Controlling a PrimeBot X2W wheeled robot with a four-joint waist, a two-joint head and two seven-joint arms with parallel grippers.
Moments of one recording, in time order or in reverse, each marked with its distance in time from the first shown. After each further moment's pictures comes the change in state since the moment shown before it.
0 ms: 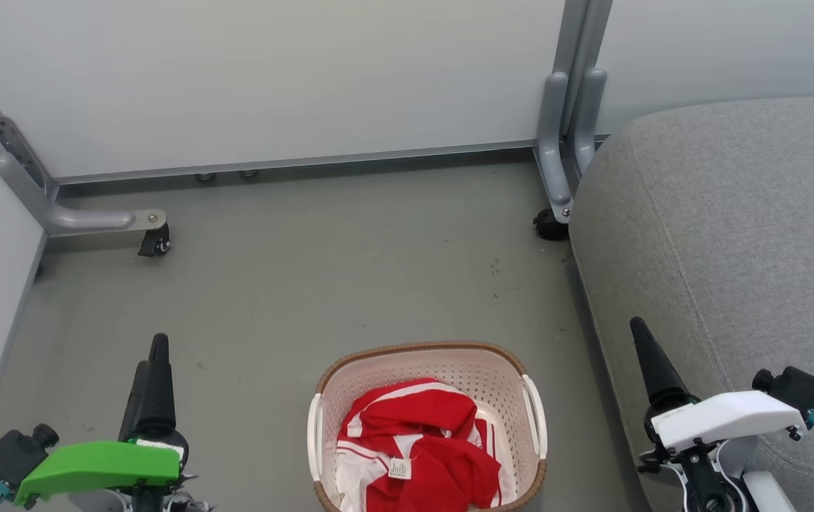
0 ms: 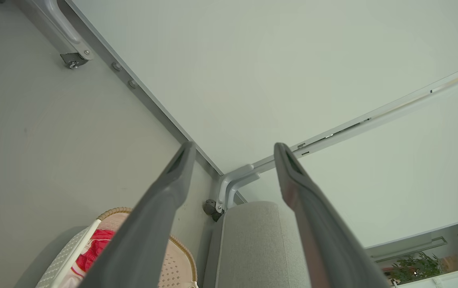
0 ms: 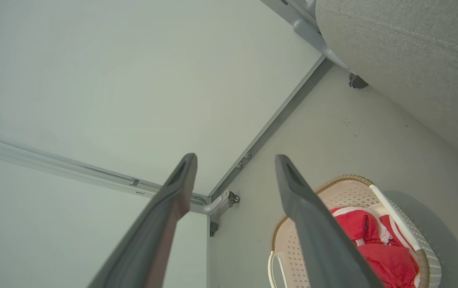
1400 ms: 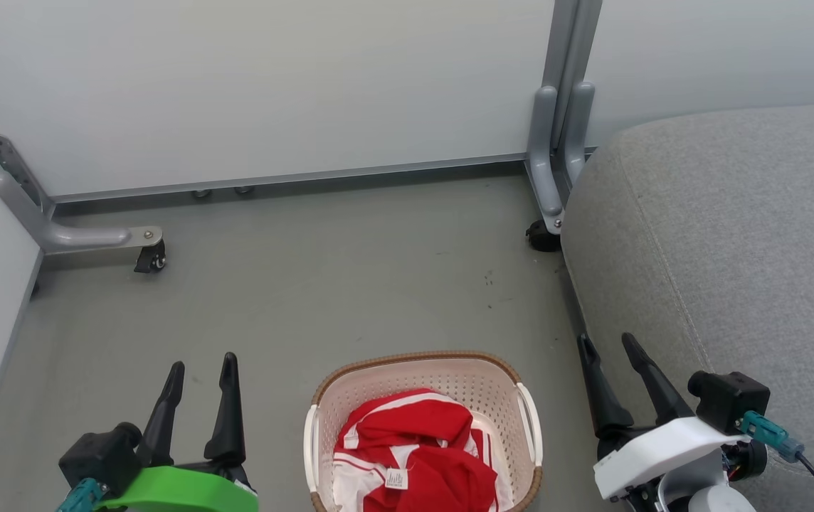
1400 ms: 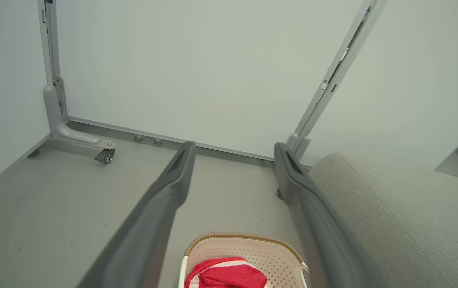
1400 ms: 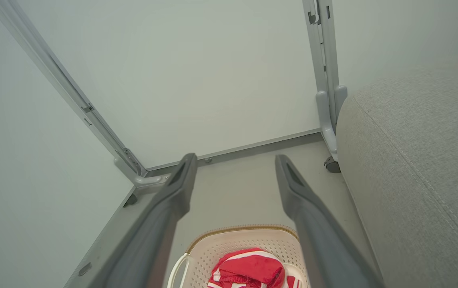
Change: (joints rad) left arm 0.091 0.034 -0.159 -0.112 0.651 0.056 -0.137; right arm 0.060 0.003 0.114 -0.094 -0.676 0.000 -0.138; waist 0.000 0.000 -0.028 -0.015
